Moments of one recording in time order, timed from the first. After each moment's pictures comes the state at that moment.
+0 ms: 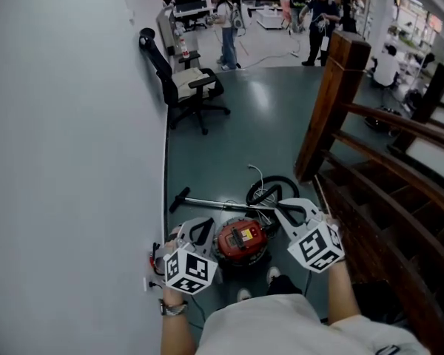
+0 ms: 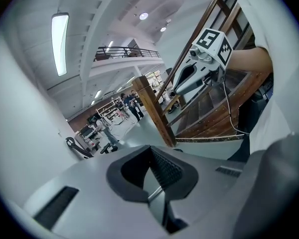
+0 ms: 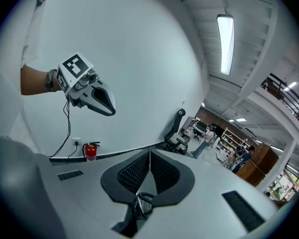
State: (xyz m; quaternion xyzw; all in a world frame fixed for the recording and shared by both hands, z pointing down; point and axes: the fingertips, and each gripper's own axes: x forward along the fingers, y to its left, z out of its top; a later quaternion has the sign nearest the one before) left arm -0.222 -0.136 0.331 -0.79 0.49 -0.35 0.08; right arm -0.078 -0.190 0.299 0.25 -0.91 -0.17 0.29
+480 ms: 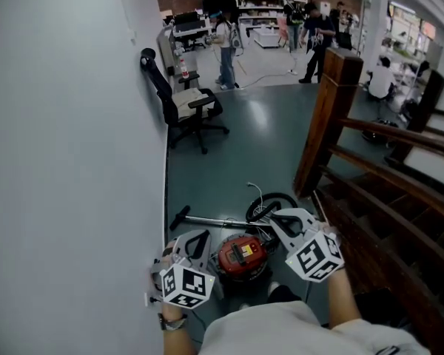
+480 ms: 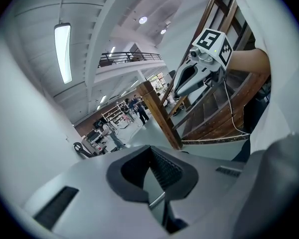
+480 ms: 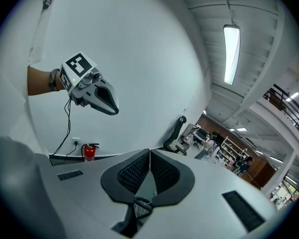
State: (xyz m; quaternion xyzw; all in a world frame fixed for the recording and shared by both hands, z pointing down) left arm -0.225 -0.125 0.297 -0.78 0.51 -0.34 0.11; right arm -0.085 -0.176 0.268 0.23 -0.91 -0.21 0.28
